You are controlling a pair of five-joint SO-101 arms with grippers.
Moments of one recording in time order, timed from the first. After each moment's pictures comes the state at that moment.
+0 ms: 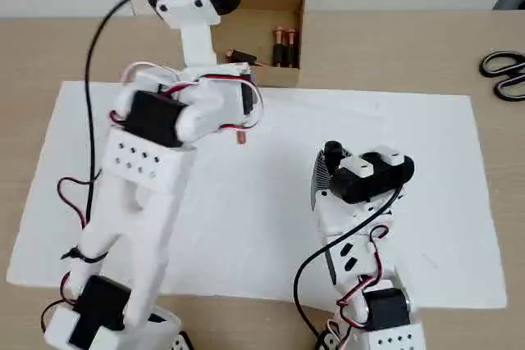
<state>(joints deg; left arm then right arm) 19.2 -7.6 -12.0 78.3 29.4 -13.7 -103.1 91.3 32.4 -4.9</state>
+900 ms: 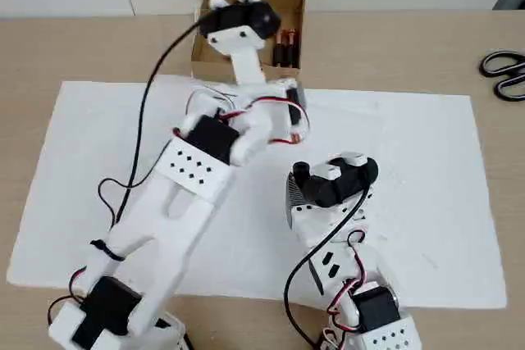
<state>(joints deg) 28.6 -7.6 6.7 53.1 38.0 -23.2 -103.1 94.8 36.7 -7.4</state>
